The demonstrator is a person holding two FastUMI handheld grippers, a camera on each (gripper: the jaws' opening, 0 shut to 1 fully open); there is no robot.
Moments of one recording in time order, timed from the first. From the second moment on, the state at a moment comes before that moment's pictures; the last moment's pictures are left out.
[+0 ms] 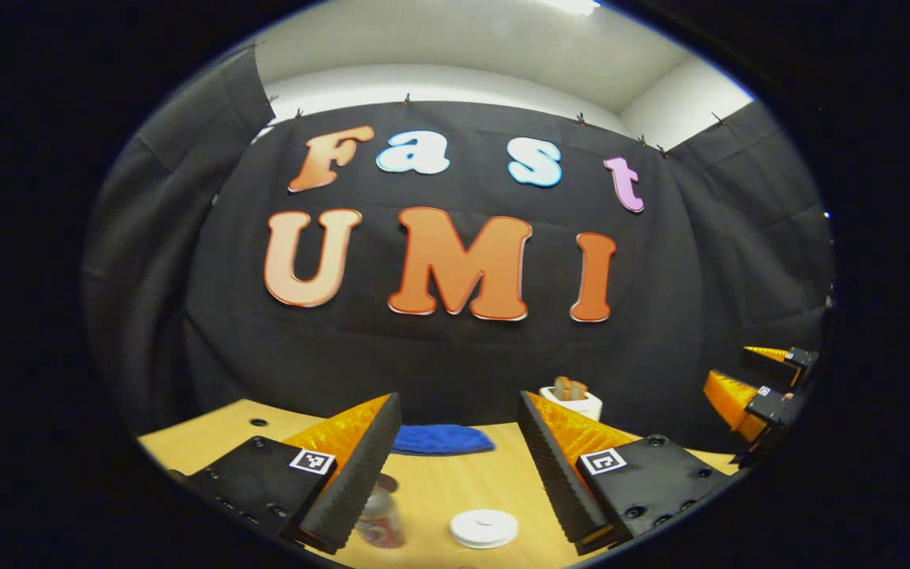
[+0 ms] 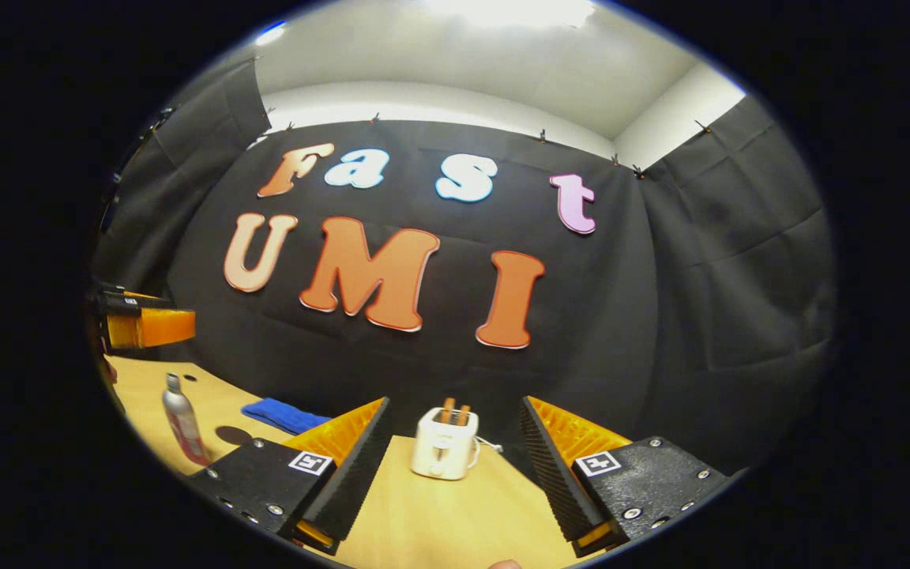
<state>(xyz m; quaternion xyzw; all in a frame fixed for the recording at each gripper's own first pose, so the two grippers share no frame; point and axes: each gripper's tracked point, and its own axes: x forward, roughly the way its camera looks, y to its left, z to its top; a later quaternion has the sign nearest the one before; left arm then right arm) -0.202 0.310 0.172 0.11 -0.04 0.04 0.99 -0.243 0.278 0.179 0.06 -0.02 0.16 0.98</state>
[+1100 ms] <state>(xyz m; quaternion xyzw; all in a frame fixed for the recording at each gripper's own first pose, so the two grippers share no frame) -0.223 0.409 0.092 0.16 0.03 0.08 0.98 -0.283 0.488 0.071 0.08 0.12 0.37 0.92</state>
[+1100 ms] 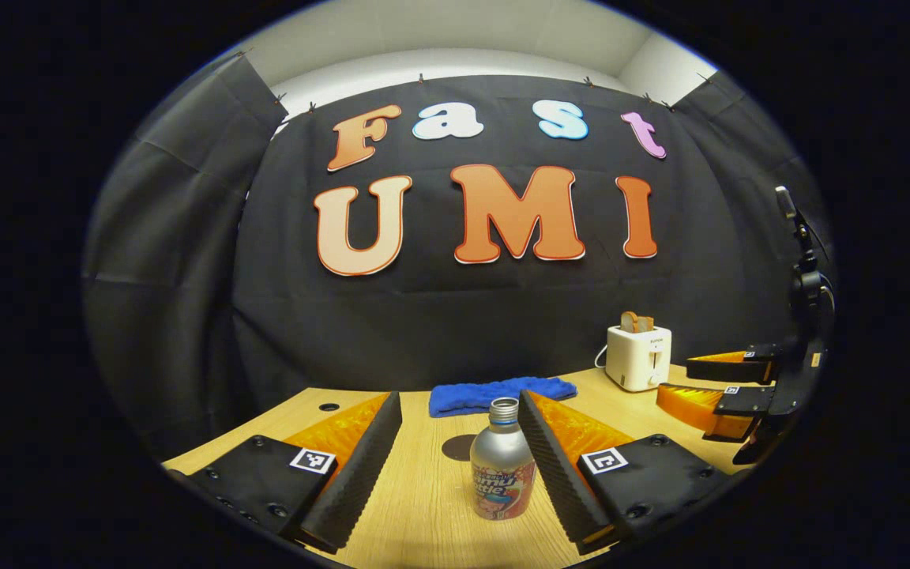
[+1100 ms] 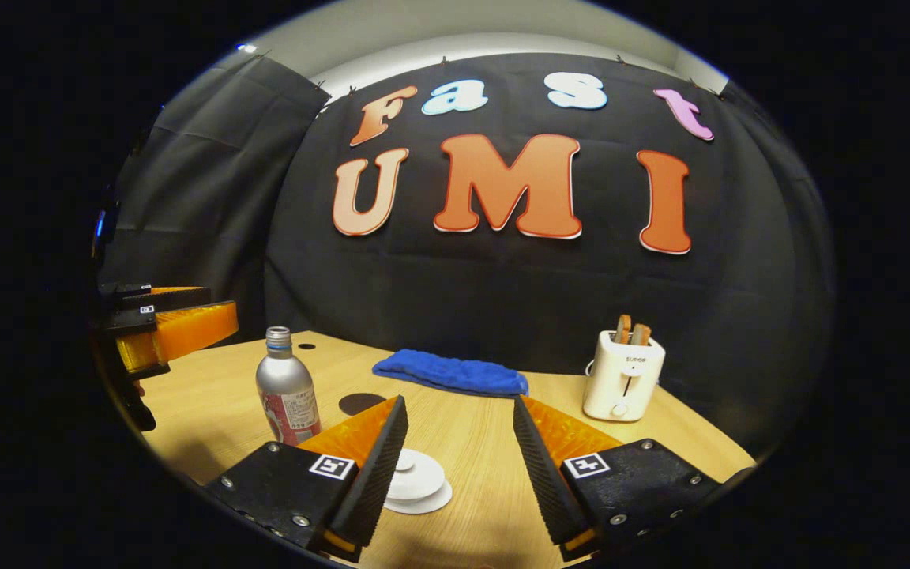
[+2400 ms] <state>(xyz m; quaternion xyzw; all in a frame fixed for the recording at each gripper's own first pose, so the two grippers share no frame) -0.209 0.419 0.031 0.18 0.09 0.07 0.98 -0.306 0.568 0.003 0.07 0.23 0.45 0.86</state>
